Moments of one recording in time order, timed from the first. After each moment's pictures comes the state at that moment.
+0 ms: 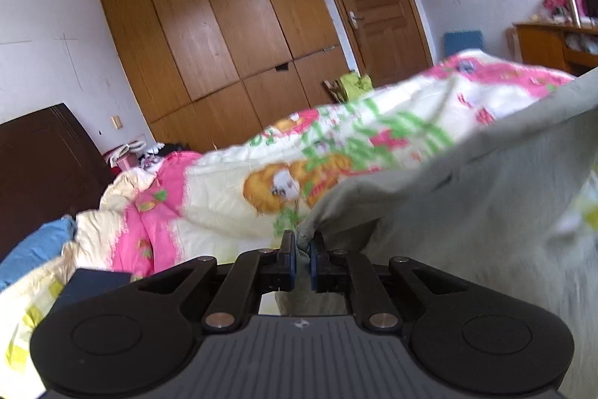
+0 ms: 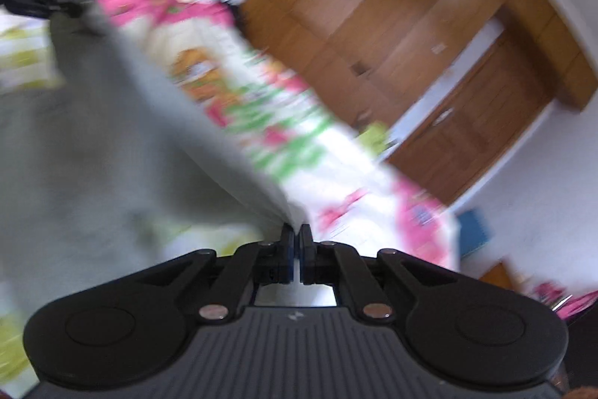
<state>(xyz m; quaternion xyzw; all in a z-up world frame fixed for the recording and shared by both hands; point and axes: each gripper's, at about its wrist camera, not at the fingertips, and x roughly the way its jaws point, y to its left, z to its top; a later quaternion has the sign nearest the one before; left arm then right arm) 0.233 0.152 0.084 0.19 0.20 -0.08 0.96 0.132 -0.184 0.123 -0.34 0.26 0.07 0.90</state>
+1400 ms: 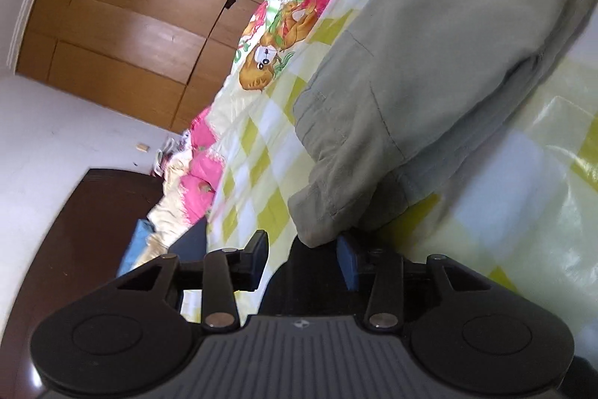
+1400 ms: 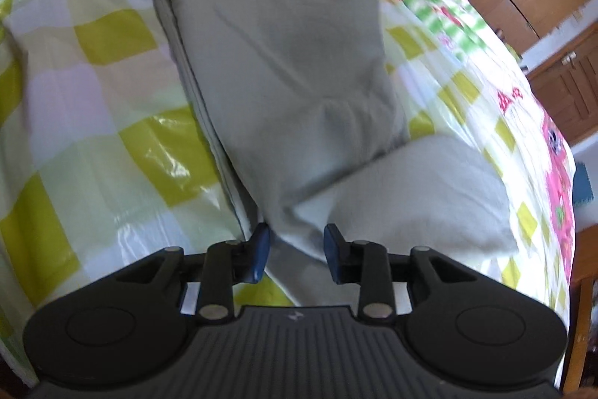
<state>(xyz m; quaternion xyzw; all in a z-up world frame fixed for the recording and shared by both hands) 0.134 0.166 -0.049 0.52 0.27 -0.01 0.81 0.062 -0.156 -0.013 -0.36 0.43 0.17 0.81</state>
